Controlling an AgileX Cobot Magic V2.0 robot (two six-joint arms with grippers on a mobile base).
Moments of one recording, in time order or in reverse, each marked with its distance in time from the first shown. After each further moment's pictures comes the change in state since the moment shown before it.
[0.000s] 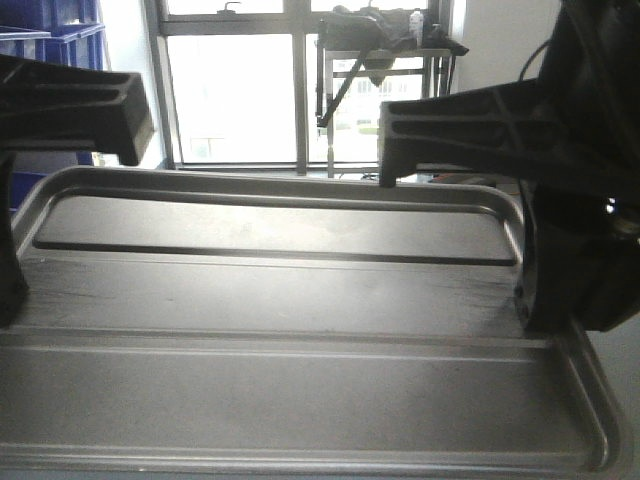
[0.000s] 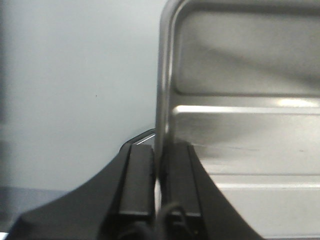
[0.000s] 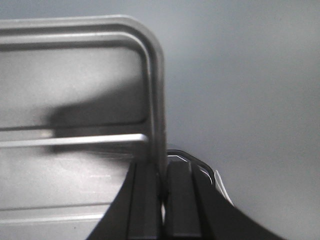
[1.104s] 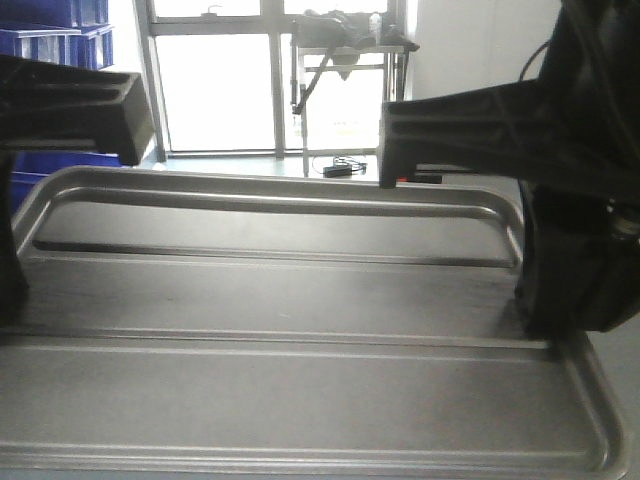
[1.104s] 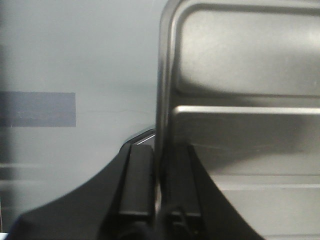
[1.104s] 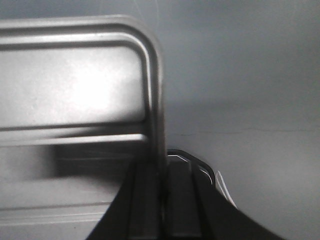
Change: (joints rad) left arm 0.000 0.000 0.000 0.000 0.000 0.000; right arm 0.000 0.000 0.000 0.002 0.000 0.000
